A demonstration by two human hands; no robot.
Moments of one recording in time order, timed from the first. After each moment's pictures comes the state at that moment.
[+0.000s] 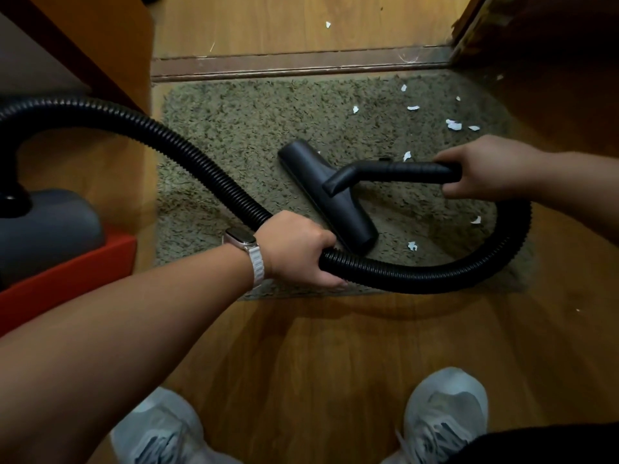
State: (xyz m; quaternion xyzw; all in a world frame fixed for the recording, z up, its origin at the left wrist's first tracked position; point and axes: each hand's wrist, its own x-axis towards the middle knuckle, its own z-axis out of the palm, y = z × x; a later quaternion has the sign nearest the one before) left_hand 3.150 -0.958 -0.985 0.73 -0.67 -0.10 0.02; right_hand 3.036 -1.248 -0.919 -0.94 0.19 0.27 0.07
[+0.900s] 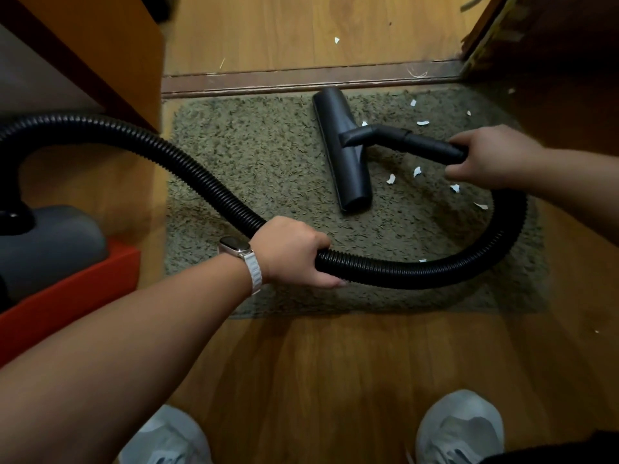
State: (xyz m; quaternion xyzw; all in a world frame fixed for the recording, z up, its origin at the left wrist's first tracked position) left_hand 3.176 -0.959 -0.978 0.76 -0.64 -0.14 -0.02; right_hand 3.071 -1.273 -0.937 -0.93 0.28 0.20 0.10
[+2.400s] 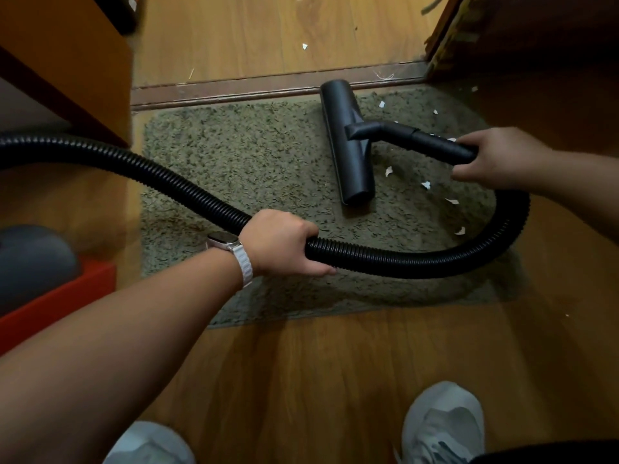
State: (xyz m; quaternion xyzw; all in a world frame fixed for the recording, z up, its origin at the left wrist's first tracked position) left_hand 3.176 -0.990 -0.979 0.77 -0.62 -0.14 -0.02; right_hand 3.028 -1.298 -0.918 -0.90 0.36 0.21 0.16
